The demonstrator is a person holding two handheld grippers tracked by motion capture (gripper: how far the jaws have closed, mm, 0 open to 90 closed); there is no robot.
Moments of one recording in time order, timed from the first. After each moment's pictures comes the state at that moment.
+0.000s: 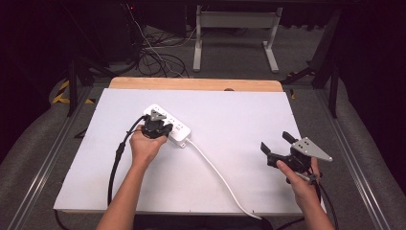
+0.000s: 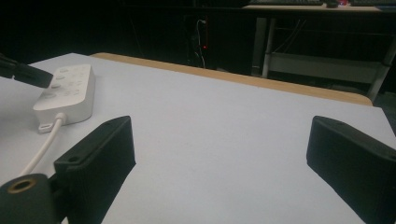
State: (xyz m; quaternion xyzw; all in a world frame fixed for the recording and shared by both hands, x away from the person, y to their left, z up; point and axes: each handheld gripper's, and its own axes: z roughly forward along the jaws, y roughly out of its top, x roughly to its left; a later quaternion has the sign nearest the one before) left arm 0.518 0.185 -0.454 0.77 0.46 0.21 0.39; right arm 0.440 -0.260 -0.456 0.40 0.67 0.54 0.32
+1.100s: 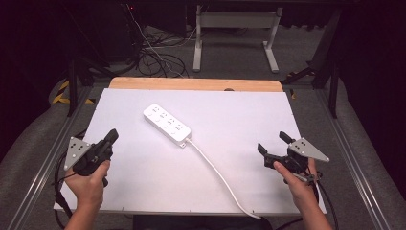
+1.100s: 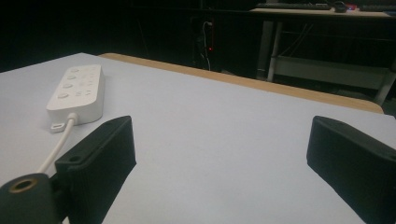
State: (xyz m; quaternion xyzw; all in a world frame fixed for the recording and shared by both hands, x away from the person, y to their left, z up) left arm 0.374 0.294 -0.416 0.59 0.48 0.36 0.54; right arm 0.437 -0.251 -0.452 0.39 0.68 0.54 0.32
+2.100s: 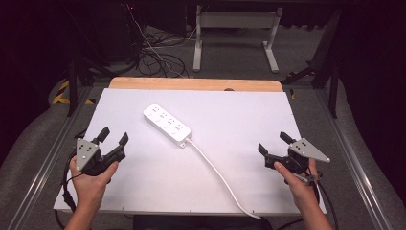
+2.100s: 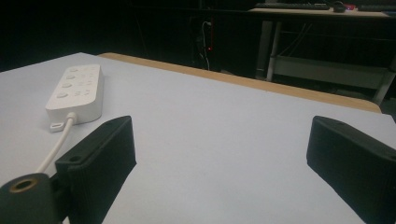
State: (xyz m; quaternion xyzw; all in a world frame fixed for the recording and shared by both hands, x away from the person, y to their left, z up) left arm 0.392 0.285 -0.437 0.60 0.45 0.42 0.51; right arm 0.436 -0.252 -0.452 0.39 0.68 0.54 0.32
